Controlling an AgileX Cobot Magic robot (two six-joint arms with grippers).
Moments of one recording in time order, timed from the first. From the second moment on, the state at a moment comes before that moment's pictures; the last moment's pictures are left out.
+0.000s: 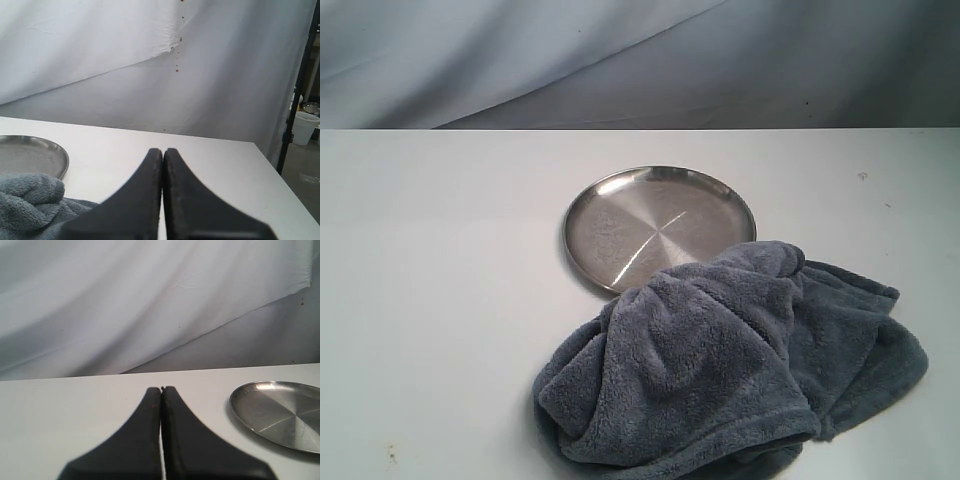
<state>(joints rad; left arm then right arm) -0.13 0.00 0.00 -0.06 0.10 0.06 0.09 0.01 0.00 0.13 0.09 -0.25</state>
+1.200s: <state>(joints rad) -0.13 0.00 0.00 -0.06 0.10 0.06 0.15 0.00 -0.50 0.10 0.75 -0.42</state>
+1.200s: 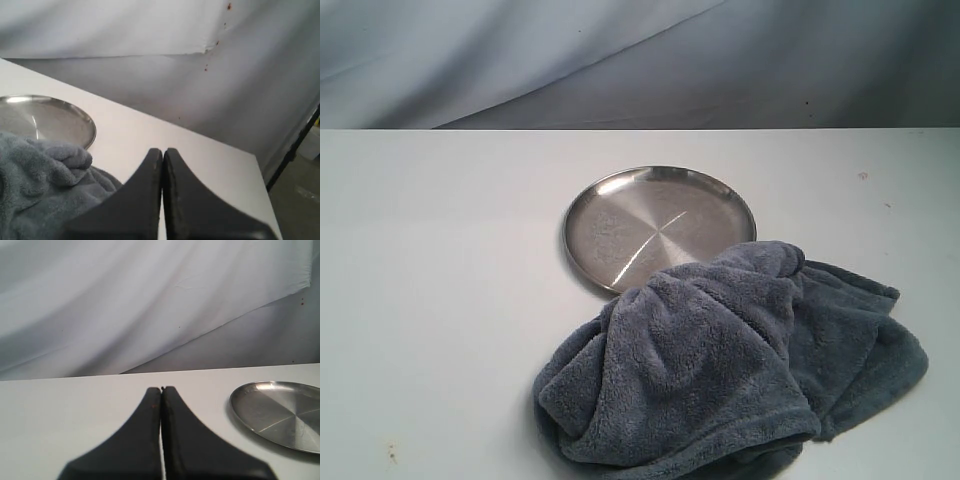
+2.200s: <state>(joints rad) -0.13 0.00 0.00 -0.06 0.10 0.06 0.36 0.77 -0.70 0.11 0.95 -0.10</state>
